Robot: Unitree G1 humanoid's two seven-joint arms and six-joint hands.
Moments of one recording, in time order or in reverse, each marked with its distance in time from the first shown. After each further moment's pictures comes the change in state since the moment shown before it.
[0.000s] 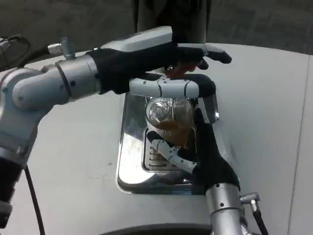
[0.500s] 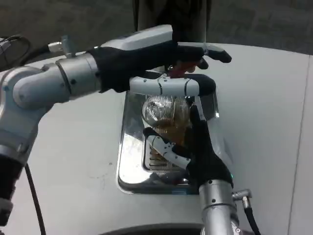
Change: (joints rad) left arm -0.015 -0.001 -0.005 0.026 0.002 -0.015 0.004; right arm -0.046 0.031 0.001 0.069 -0.020 0.000 -0.055
